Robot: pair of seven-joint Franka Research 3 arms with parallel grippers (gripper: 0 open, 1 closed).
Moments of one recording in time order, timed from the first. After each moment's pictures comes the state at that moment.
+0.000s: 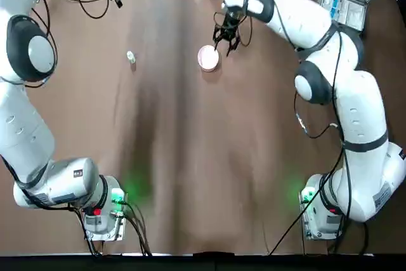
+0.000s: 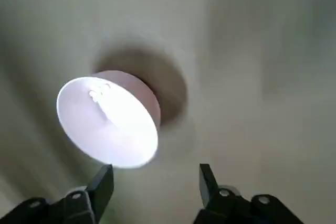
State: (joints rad) left arm 0.13 0.43 -0.22 -1.41 -0.14 1.70 0.71; right arm 0.59 0.88 -0.11 -1.19 0.59 1.86 0.45
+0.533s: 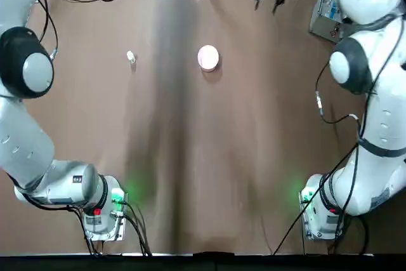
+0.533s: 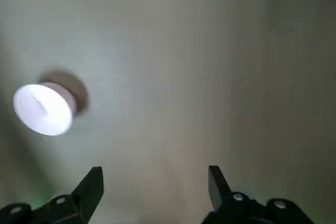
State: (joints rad) left arm -0.01 0.26 -0.22 -1.41 0.03 1.65 0.13; right arm 0.37 0.55 -0.12 -1.17 0.23 1.48 0.37
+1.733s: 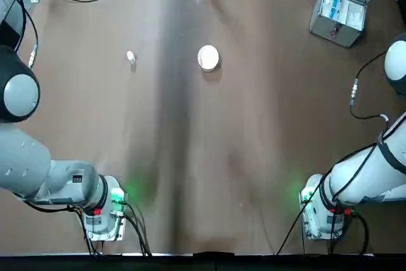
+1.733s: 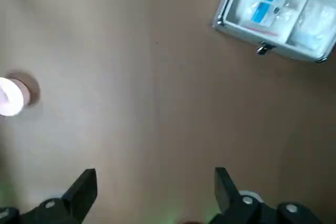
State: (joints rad) left arm 0.00 0.10 -0.23 -1.43 0.08 1.56 -0.13; right arm 0.03 0.26 -0.08 -1.18 0.10 1.32 0.00
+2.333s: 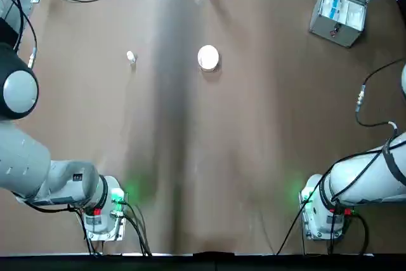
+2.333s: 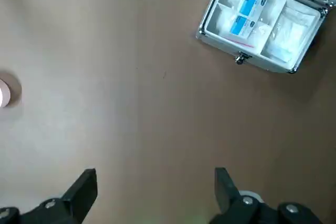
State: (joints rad) left arm 0.05 0.11 -0.22 -1.43 0.03 1.49 -0.13; right arm 0.01 0.08 -0.07 -1.41 0.04 1.46 -0.06
